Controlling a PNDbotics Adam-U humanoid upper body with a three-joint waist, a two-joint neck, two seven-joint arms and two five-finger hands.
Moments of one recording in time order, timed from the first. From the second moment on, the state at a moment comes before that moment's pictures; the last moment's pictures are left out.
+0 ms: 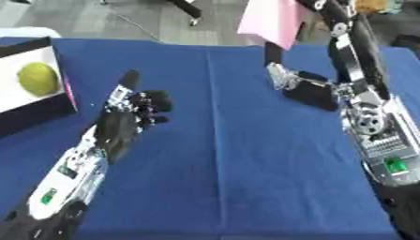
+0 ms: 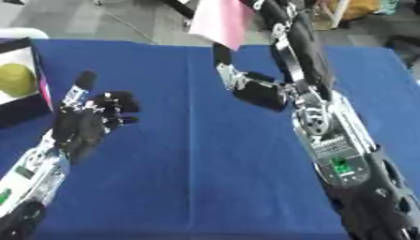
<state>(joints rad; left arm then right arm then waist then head) -0.44 0.30 -0.44 -1.57 0.51 0.21 -0.14 -0.43 -0.31 0.28 -1.98 0.63 -0.26 -0.15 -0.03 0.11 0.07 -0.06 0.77</state>
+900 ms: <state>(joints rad) -0.51 0.31 -0.58 -1.61 0.77 0.25 -0.55 -0.47 -0.28 0.42 -1.98 0.48 -0.39 -0.01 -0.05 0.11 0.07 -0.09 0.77</state>
